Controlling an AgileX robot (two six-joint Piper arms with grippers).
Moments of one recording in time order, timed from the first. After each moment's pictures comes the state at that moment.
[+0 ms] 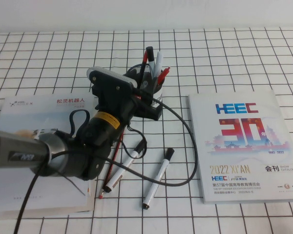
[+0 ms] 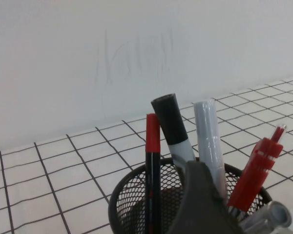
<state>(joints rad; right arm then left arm) 0.12 -0.02 0.03 0.14 0.38 0.03 -0.59 1.97 -0.91 -0.03 -0.96 0.12</state>
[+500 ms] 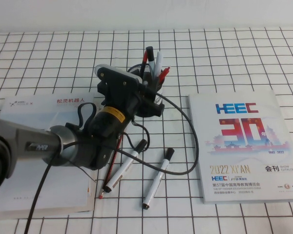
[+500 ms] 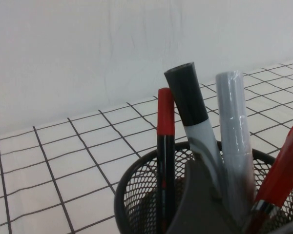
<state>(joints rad) 0.12 -0.02 0.03 0.14 0.38 0.03 -0.58 2.06 -1.03 -0.03 -0.88 0.12</state>
